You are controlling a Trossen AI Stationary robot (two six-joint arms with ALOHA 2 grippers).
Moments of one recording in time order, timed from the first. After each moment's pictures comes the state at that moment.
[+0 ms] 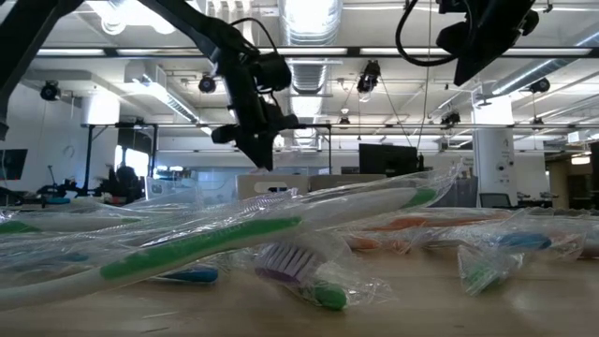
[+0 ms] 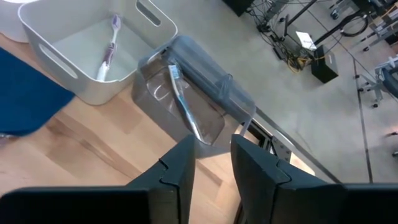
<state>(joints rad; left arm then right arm) 0.55 1.83 1.49 -0.70 -0.14 -0.42 0.23 1.33 1.16 -1.50 0.97 1.12</state>
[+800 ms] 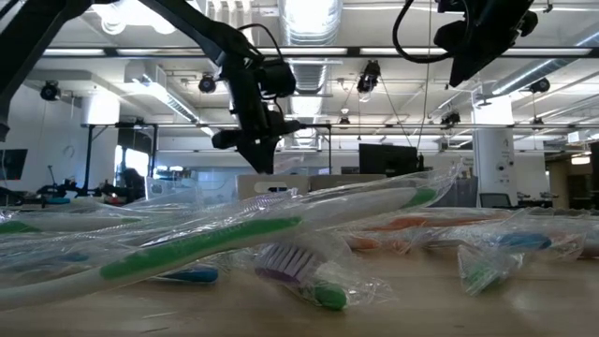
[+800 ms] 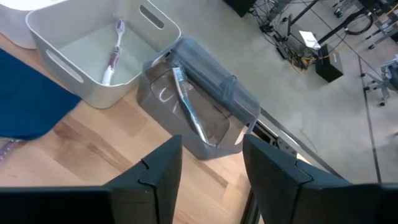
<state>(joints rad) 0.54 1.88 1.51 -0.75 -0.13 -0.46 0.23 1.33 1.16 -1.47 0.97 1.12</state>
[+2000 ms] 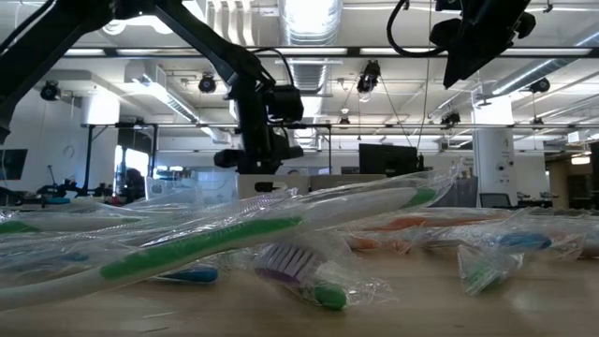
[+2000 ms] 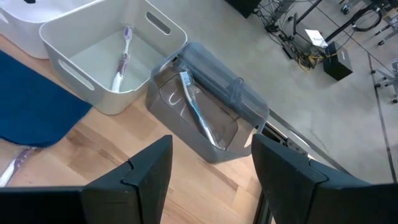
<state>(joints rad) 0.54 2.01 1.55 -0.79 -0.10 -0.45 0.23 1.33 1.16 -1.43 0.97 1.12</state>
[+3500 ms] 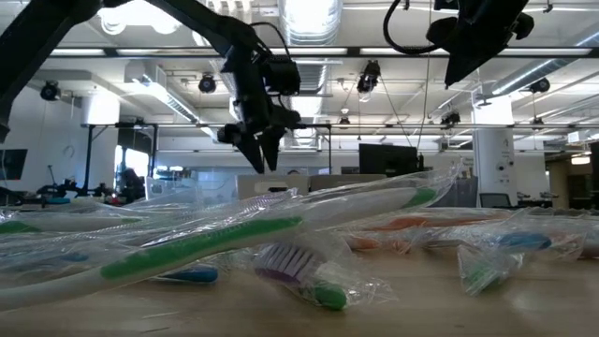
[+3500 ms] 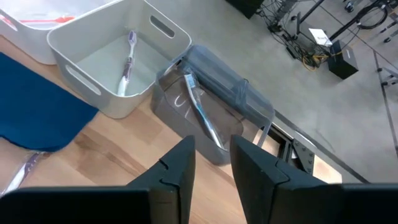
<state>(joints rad) 0.54 1.92 1.66 -0.96 -0.01 -0.33 0.23 1.33 1.16 -1.40 0.97 1.12</state>
